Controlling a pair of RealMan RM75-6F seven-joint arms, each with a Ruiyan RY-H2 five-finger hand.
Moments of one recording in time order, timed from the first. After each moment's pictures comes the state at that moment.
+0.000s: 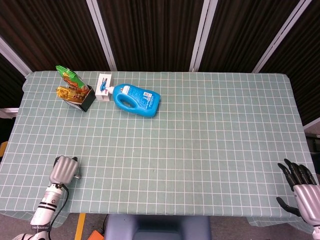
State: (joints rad) left arm -0.38 -1.52 0.01 -1.30 1.35 1.24 1.08; right arm -0.05 -0.92 -0.08 -1.77 -1.63 1.50 -0.02
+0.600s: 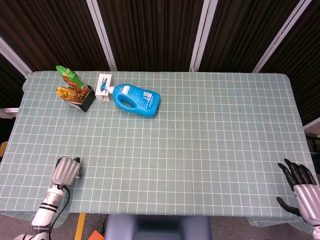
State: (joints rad) left arm -0.38 -1.52 0.02 -1.29 1.37 1.23 1.08; right arm -0.05 -0.92 -0.08 -1.77 -1.63 1.50 -0.02
